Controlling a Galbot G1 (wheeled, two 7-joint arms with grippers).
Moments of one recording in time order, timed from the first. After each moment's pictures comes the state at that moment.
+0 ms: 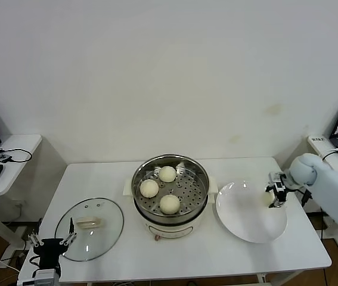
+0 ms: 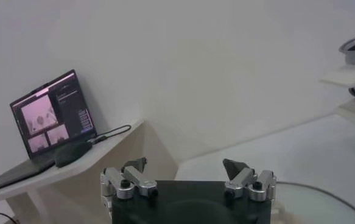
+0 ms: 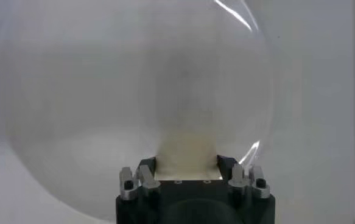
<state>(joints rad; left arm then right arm) 1.68 -1.29 -0.68 -2.01 0.05 0.03 -0.26 -0.07 0.63 -0.64 1.16 -0.20 -0.18 -1.08</state>
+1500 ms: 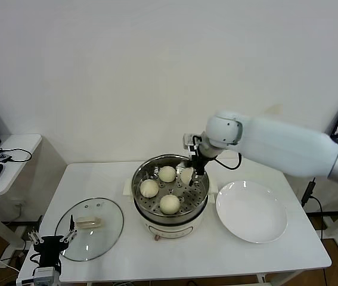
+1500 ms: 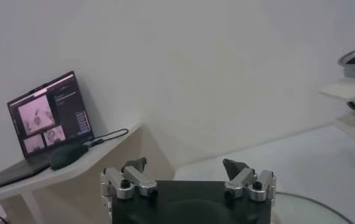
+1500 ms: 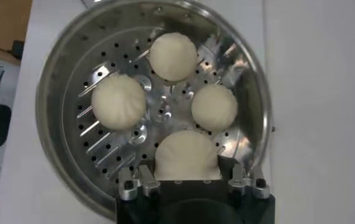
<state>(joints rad) 1.67 -1.29 -0.69 -2.01 0.03 0.02 -0.26 0.50 1.01 -1.23 1.40 0.44 -0.63 -0.91</state>
